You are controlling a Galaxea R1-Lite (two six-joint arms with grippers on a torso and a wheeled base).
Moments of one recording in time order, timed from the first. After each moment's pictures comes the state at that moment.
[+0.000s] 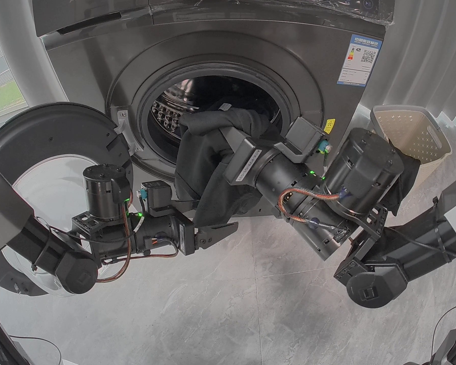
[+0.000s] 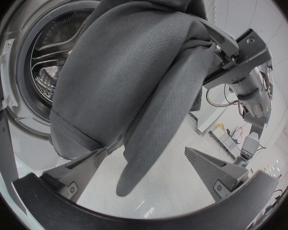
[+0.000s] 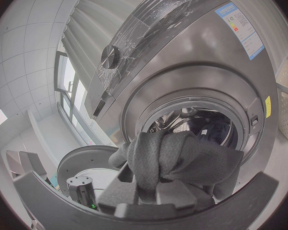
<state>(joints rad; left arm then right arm) -0.48 1.88 -0.72 -0.96 -0.47 -0.06 0.87 1.95 -1.01 -1.30 -0.21 0.34</state>
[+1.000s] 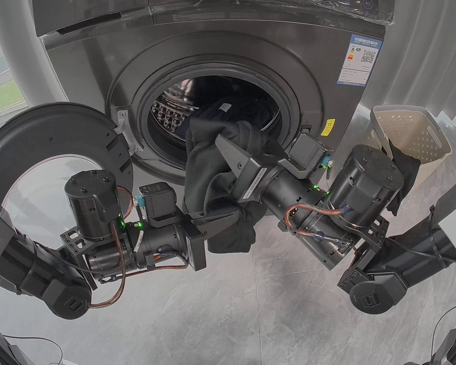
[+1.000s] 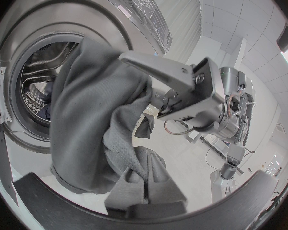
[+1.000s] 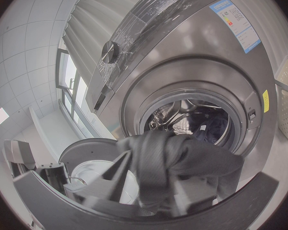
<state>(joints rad) -0.60 1.79 -0.61 -1.12 -0.43 -0.10 0.85 1.96 -0.93 -1.35 -0.17 0.34</state>
